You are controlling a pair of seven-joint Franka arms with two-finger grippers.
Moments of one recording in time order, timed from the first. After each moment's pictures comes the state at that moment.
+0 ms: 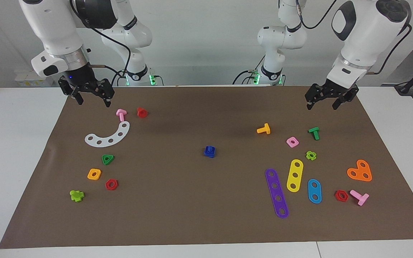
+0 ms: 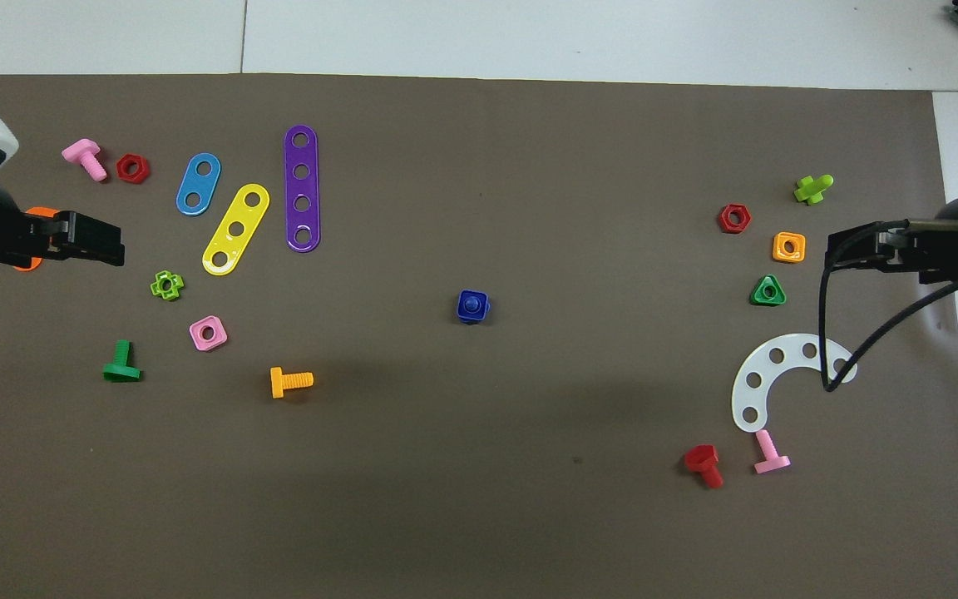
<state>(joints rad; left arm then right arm) -0.25 0.03 0.10 -1.63 -0.05 1.65 -0.07 0.03 -0.03 0.00 -1.66 -0.02 1.67 0.17</state>
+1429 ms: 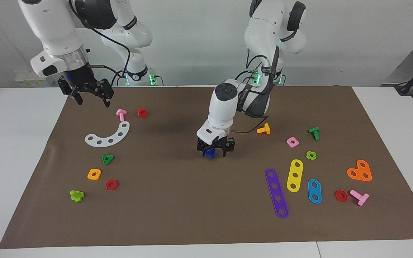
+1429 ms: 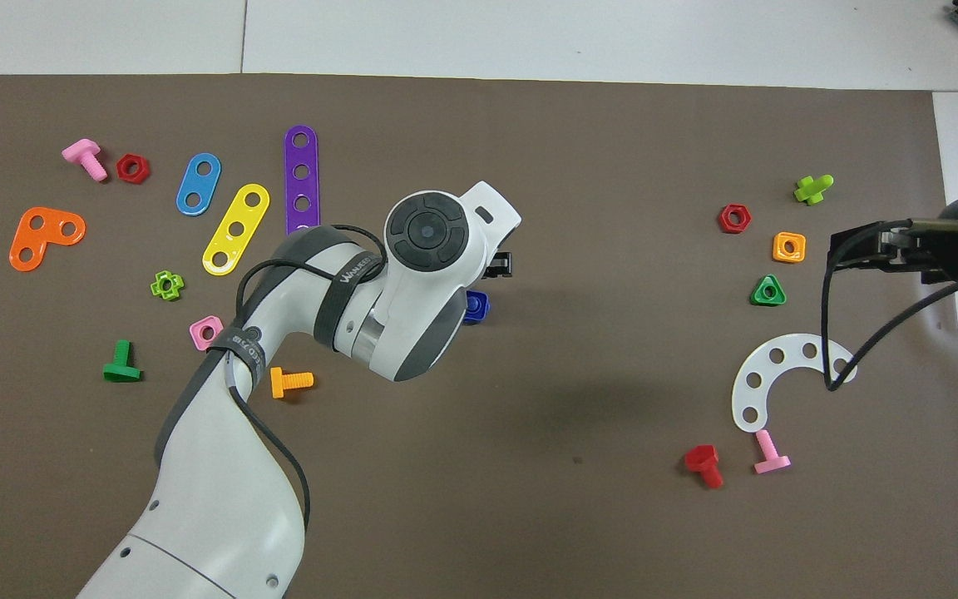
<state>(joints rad) -0.72 0.52 0.10 -1.60 -0.07 2.25 -0.52 0.03 -0.03 0.00 -1.66 -0.02 1.67 0.17</state>
